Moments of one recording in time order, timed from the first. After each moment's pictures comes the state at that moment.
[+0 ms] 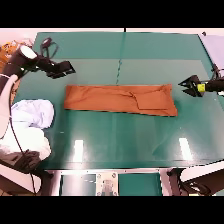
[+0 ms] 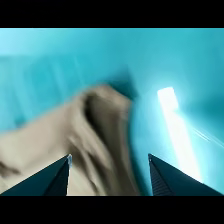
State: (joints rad) left arm 0.03 -1.73 1.67 1.02 -1.08 -1.43; right arm -0.58 -1.75 1.43 -0.81 1.21 1.23
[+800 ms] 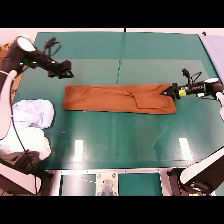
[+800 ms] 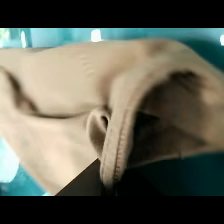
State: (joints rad) left arm -0.04 -1.74 1.73 1.01 -1.27 -1.46; right arm -0.43 -1.97 1.54 -0.65 1.44 0.98
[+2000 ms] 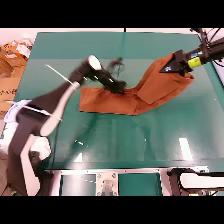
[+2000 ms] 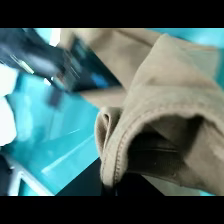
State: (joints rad) left arm -0.43 -2.01 2.02 0.90 -1.32 -1.39; right arm -0.09 -1.47 1.71 -0.83 1.62 1.41
